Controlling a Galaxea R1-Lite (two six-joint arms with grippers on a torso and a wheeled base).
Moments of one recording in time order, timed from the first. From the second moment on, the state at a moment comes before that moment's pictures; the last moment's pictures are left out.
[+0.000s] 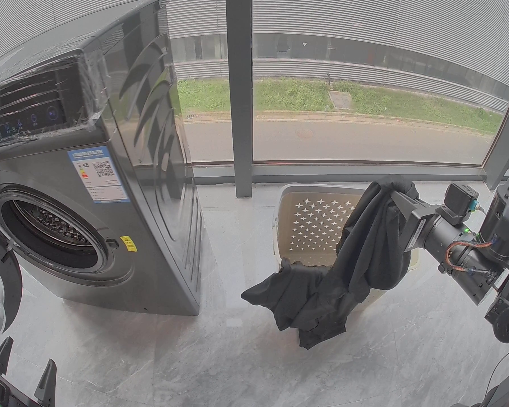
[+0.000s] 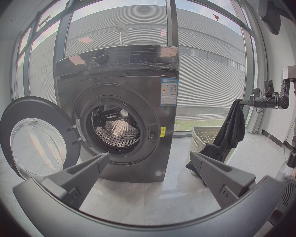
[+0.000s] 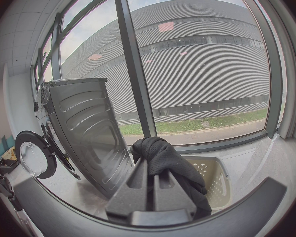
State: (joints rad) left arm 0.00 0.02 -0.02 0.00 -0.01 -0.01; right arm 0.54 1.58 -0.44 -1.20 -0.23 0.10
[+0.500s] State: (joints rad) left arm 0.00 0.02 -0.02 0.00 -0.01 -0.01; right arm 0.59 1.58 -0.44 -1.24 -0.22 0.10
